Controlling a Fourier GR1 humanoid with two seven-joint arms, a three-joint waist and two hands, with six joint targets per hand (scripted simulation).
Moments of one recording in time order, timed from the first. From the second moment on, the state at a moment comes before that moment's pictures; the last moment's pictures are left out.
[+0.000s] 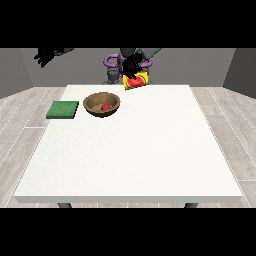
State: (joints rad) left arm -0.88 0.06 -0.62 -0.75 -1.57 0.14 0.37; right arm -0.29 -0.39 -0.38 -1.18 -0.38 0.28 0.02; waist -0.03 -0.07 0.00
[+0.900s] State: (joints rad) left arm -0.40 0.01 -0.26 -1.13 -0.46 0.45 -0.01; right arm -0.33 -0.28 -0.34 -1.25 -0.35 0.17 0.01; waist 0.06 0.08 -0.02
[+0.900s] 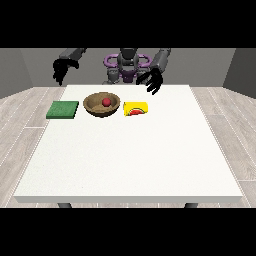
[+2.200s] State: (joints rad) left arm -0.18 0.04 -0.22 -1.43 -0.14 0.16 -0.25; right arm -0.39 -0.20 -0.32 -0.68 -0.22 0.12 -0.50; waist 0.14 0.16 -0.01
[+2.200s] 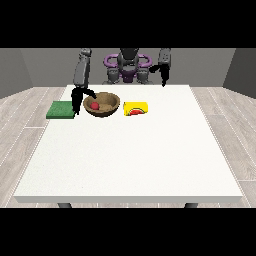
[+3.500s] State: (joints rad) left arm -0.16 0.06 -0.19 -1.49 -0.15 0.12 -0.23; right arm -0.46 -0.16 -0.40 -0.63 -0.35 -0.04 -0.37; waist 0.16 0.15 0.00
